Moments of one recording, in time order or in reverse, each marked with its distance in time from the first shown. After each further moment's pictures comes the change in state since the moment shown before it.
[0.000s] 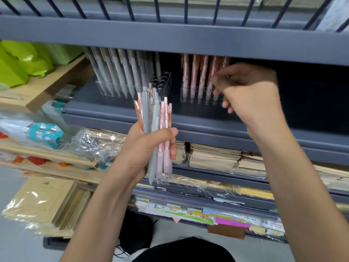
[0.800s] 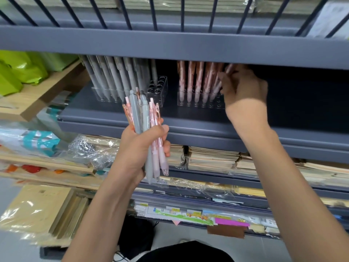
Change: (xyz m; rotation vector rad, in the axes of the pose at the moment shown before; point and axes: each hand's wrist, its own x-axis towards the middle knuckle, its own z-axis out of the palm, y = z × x) left_hand 0.006 0.003 -0.003 -0.095 0.113 -0.006; right_hand 0.023 0.032 0.006 -0.559 0.237 -0.206
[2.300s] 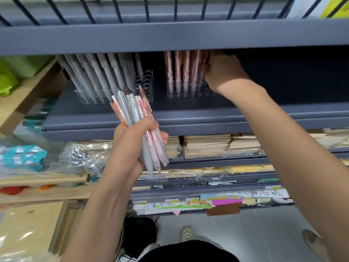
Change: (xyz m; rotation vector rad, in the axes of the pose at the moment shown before) left_hand 0.001 0.016 -0.009 0.063 0.084 -0.203; right_hand 0.021 -0.032 -0.006 -0.329 -0.317 0.047
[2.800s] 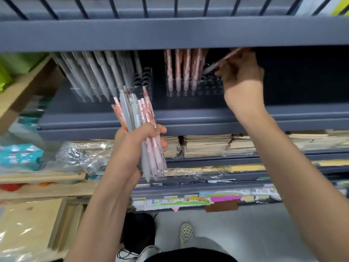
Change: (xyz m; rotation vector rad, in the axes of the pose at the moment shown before) left_hand 0.000 -0.008 -0.005 0.069 -0.124 -0.005; right_hand -0.022 0.034 0.025 0.587 0.375 0.112
